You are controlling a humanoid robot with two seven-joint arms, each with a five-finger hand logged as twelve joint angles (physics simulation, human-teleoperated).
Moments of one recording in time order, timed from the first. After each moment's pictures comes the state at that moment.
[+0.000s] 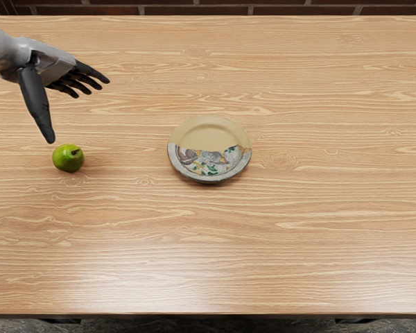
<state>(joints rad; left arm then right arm) -2.23 0.47 1.35 -1.23 -0.07 -0.61 -0.28 -0.12 0.00 0.07 0.11 0.01 0.15 0.05</state>
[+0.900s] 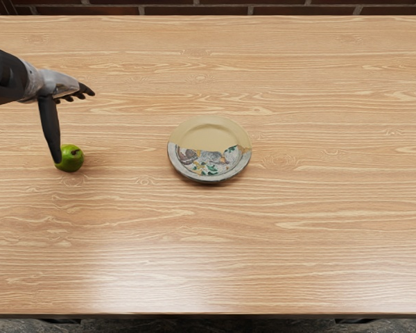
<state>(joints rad) -2.26 0.28 1.36 -1.50 -0.14 -0.07 0.00 -0.12 0.00 0.07 0.11 0.01 0.15 0.05</state>
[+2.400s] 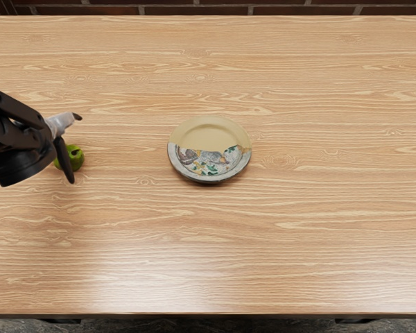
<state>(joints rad) -1.81 0.18 1.31 -1.34 -0.27 0.41 0.01 -0.12 0.00 0.07 0.11 0.01 0.15 0.05</state>
